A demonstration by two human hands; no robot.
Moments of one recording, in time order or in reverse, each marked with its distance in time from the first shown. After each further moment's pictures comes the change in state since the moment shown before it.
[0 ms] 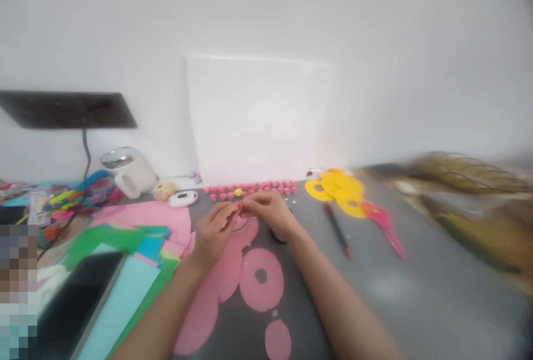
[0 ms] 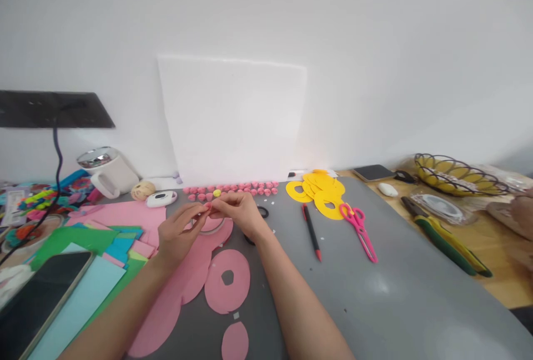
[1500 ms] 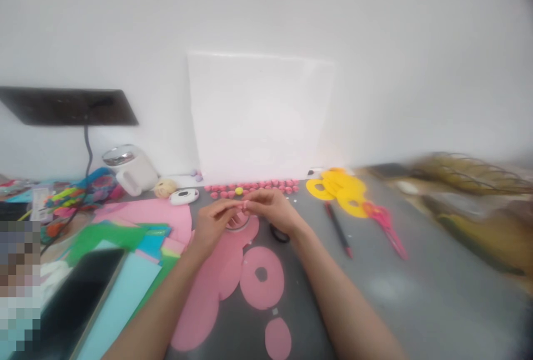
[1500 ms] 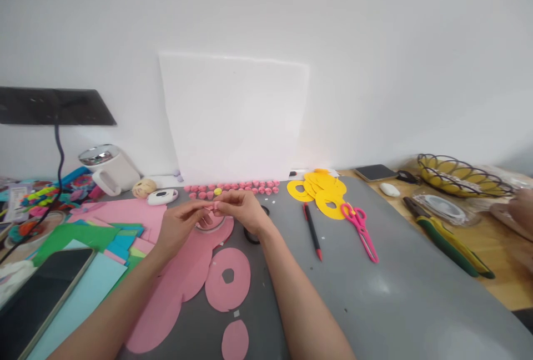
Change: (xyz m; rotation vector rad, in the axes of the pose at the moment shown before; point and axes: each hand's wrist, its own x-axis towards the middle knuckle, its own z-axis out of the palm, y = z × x) left_hand 0.020 0.009 -0.008 -0.518 -0.229 -0.666; right_hand -0.001 -0.005 -0.010 -0.073 -0.088 0.012
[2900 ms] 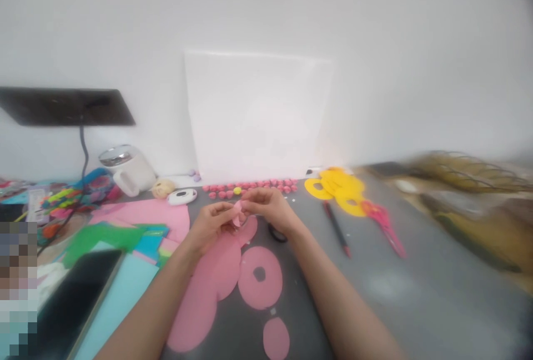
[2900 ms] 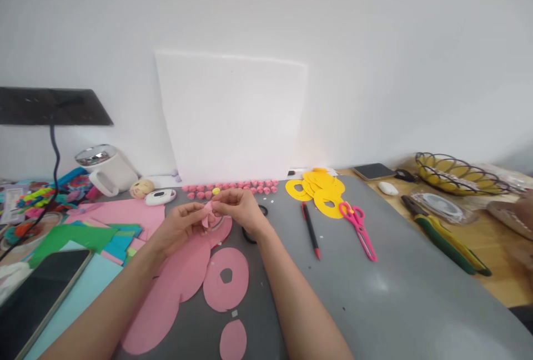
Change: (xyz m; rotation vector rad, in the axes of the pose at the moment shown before) left_hand 0.004 0.001 -0.006 -0.390 -0.237 -0.459; right_hand 0.000 -0.004 0.005 0.046 0.072 -0.019
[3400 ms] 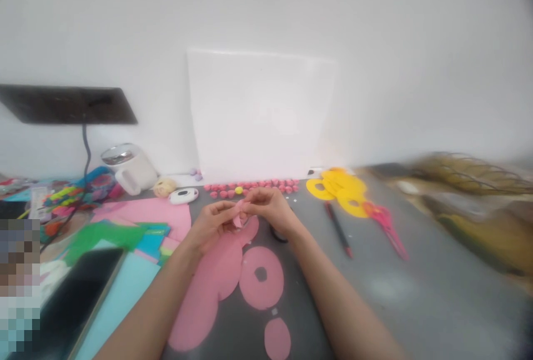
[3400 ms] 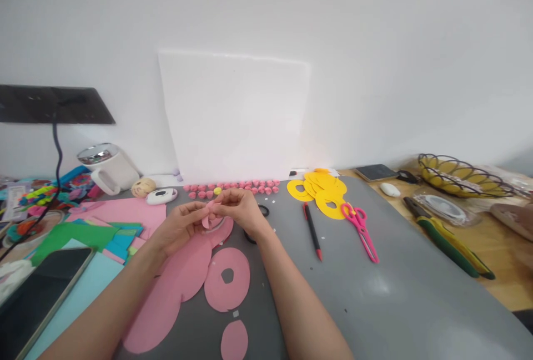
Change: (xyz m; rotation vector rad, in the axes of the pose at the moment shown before) left_hand -0.001 0.002 0.000 -0.121 -0.030 -0.021; right_hand -0.001 0.006 0.001 0.016 -0.068 -0.045
